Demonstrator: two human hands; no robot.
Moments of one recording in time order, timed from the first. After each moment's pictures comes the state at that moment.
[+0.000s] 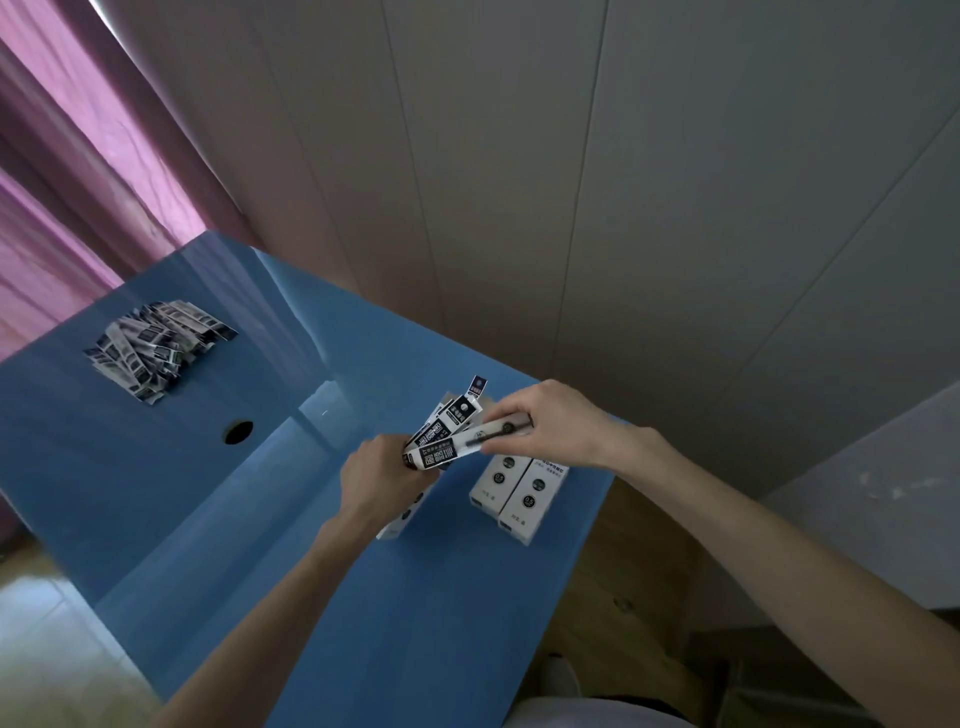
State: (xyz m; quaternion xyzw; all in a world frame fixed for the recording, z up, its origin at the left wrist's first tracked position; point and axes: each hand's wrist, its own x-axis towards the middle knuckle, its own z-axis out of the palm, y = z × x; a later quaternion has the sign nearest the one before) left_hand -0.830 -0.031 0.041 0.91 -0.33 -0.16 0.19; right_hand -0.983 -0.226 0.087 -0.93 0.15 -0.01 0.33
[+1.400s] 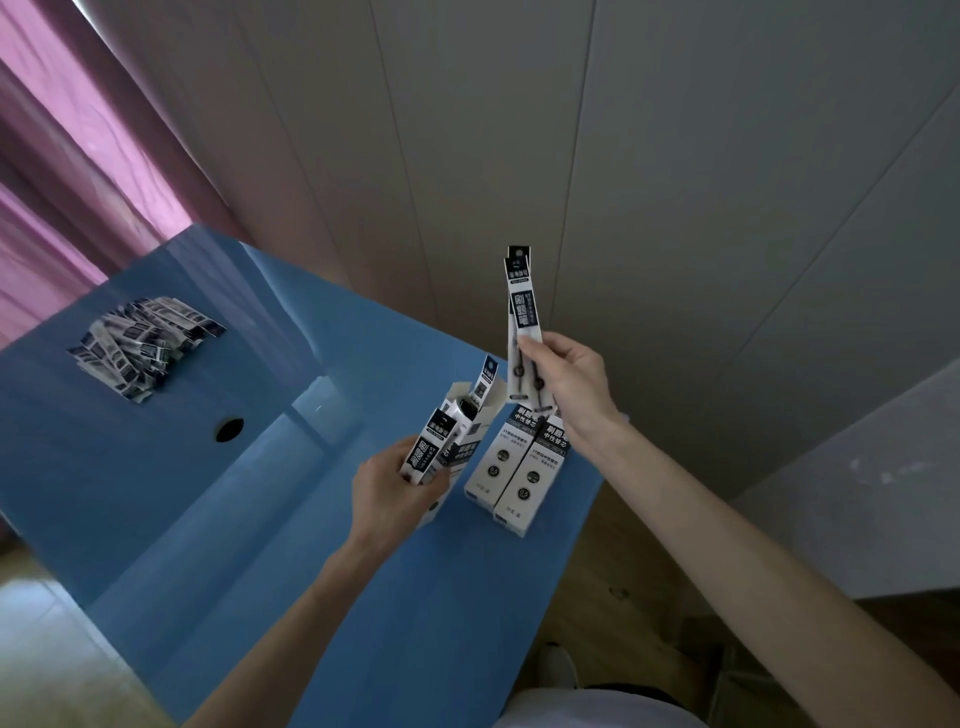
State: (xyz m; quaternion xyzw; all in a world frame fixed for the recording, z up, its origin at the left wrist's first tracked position) left_hand -0.864 -0.017 0.032 0.83 -0.32 -0.19 0.42; right_hand -0.977 -0.224 0.085 -0.51 0.36 -0.28 0.73
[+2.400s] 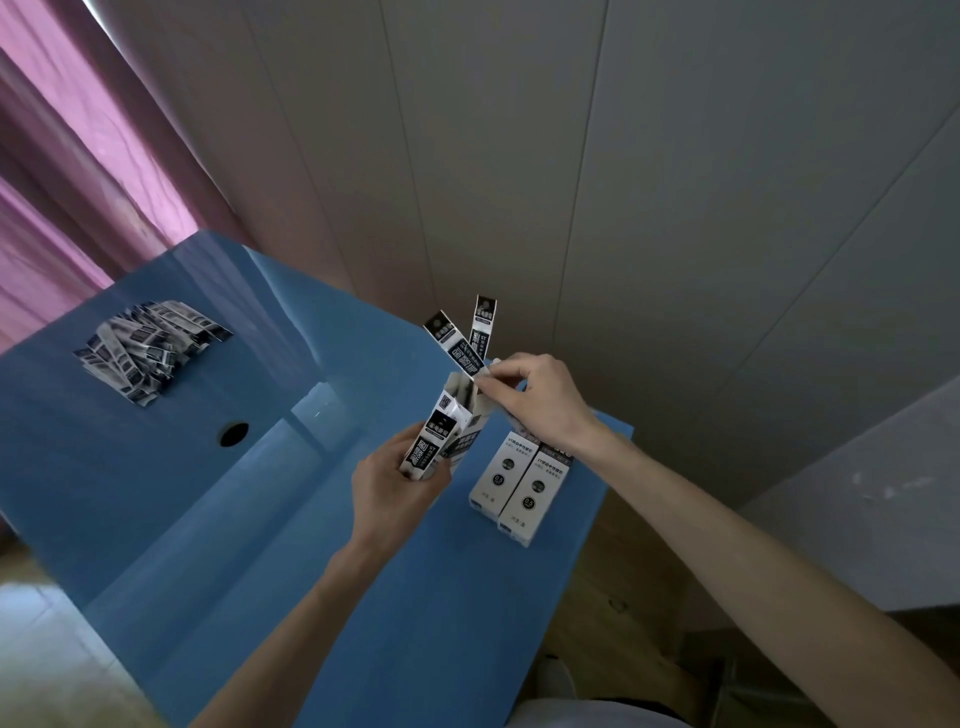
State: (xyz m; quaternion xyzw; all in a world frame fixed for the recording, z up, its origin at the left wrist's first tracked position) left_hand -0.864 -0.024 0.045 0.80 -0.31 -0.14 0.49; right_hand -0.959 -0.215 0.090 -0.84 0.27 -0.18 0.43
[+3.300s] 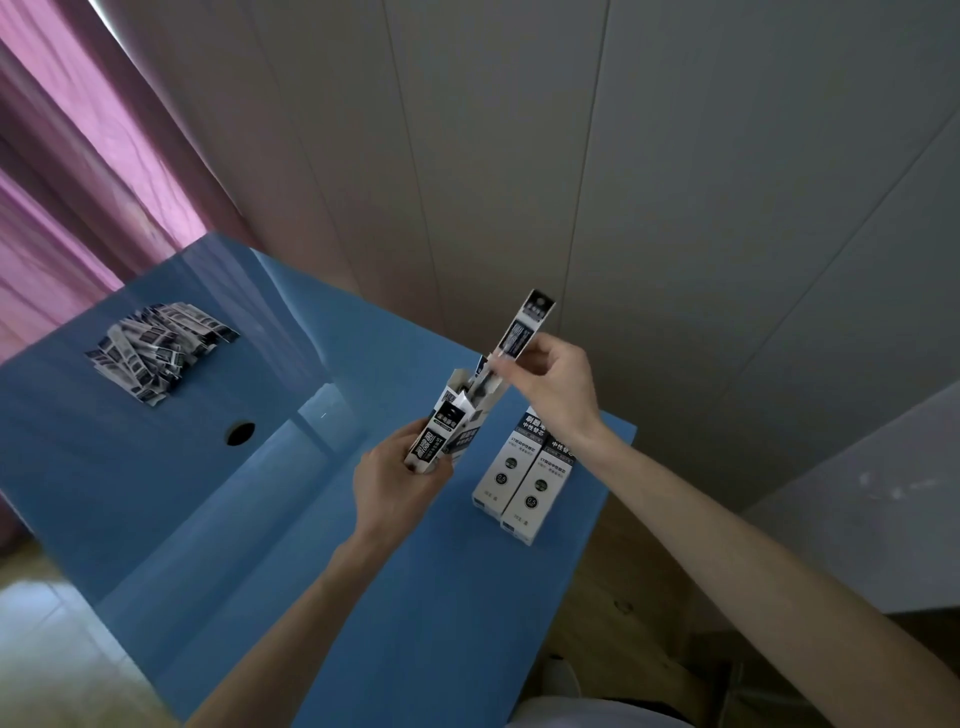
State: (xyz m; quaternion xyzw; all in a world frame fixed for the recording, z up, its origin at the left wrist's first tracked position) left_hand -0.860 -0.026 0.047 0.83 -0.32 -0.14 0.44; right_hand -0.962 -0.214 0.090 -0.68 0.31 -0.29 0.60
